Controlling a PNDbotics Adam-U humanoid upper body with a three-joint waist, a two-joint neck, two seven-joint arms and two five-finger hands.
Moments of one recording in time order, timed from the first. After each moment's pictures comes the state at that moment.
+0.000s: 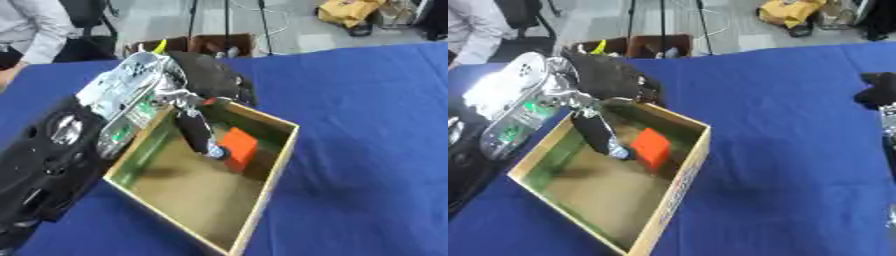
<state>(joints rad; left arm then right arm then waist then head) -1.17 0.42 -0.52 -1.50 -0.97 -0.25 -0.86 -0.33 -0.26 -0.15 -1.97 0.33 0.04 -0.16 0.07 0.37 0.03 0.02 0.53</state>
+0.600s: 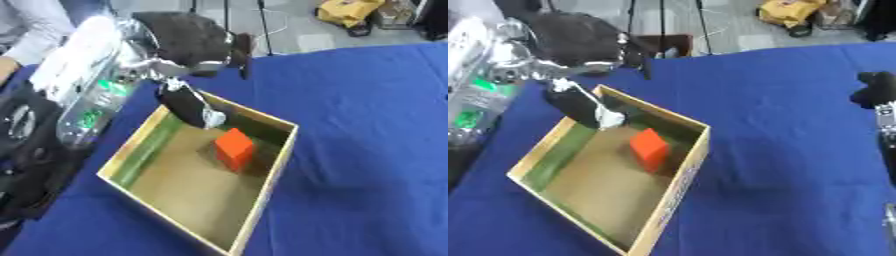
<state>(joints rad) -1.12 0.45 -0.33 -1.77 -0.91 -0.04 -0.68 -0.33 -0.26 -0.15 -1.97 0.33 0.04 -0.16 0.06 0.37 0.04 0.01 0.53</state>
